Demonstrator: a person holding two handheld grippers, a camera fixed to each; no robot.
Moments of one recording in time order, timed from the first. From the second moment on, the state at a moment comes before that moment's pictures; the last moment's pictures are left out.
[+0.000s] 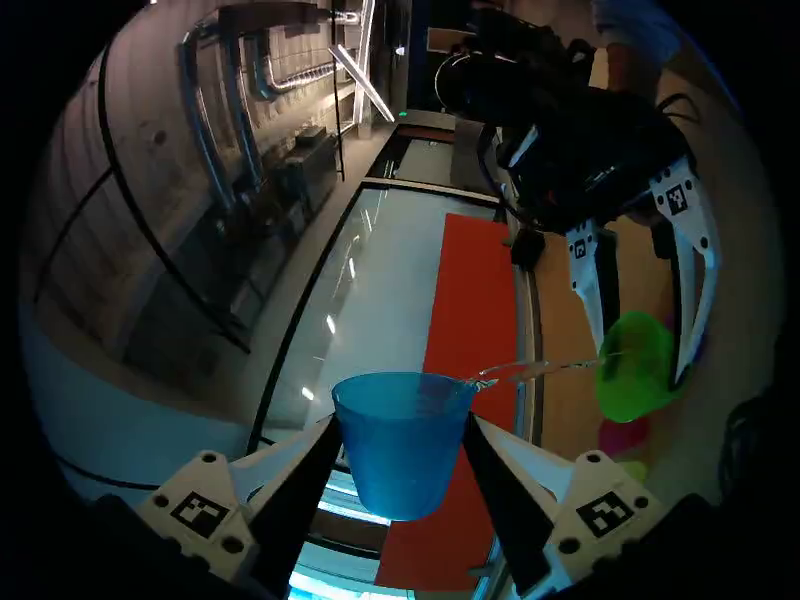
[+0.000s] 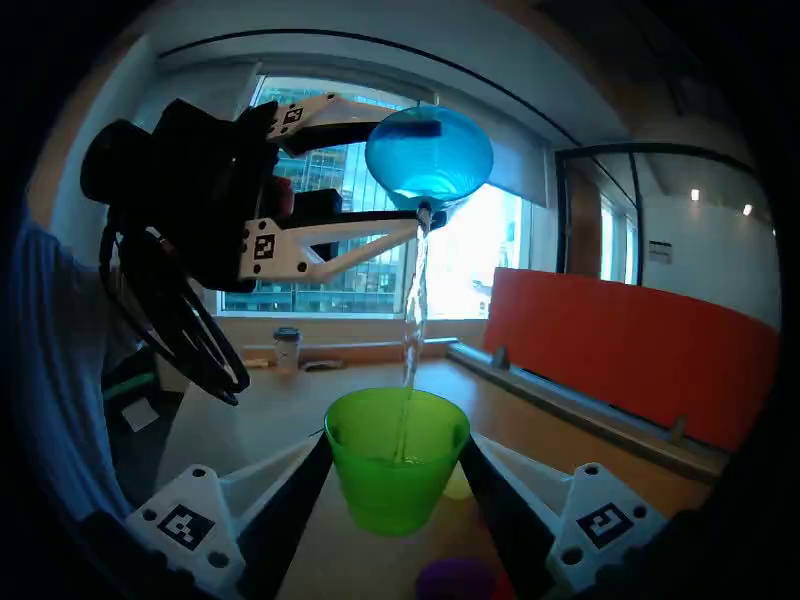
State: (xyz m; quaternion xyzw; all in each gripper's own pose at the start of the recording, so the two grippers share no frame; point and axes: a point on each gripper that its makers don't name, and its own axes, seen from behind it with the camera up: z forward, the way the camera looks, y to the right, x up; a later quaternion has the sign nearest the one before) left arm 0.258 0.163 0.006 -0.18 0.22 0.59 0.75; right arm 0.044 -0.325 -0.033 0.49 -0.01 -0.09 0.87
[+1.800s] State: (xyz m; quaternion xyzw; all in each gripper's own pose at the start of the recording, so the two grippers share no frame) left arm 0.267 0.185 -0.008 -0.16 0.26 0.65 0.69; right arm 0.048 -0.320 -0.033 0.48 0.00 -0.09 0.87
